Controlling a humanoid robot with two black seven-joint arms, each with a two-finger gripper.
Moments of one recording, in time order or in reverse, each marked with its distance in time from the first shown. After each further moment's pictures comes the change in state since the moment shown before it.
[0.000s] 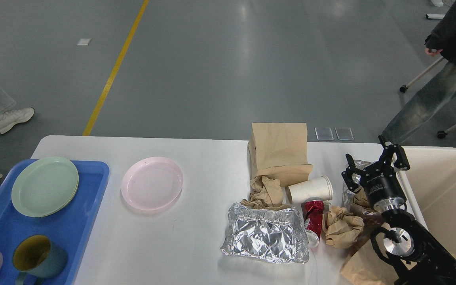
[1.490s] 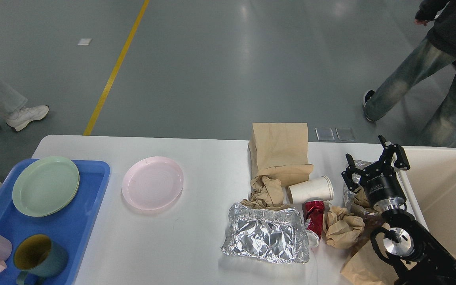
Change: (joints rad) left arm -1.002 -0.103 0.857 -0.591 -0.453 -0.171 0.009; right arm 0.000 0.000 0.000 0.001 0.000 0.000 0.000
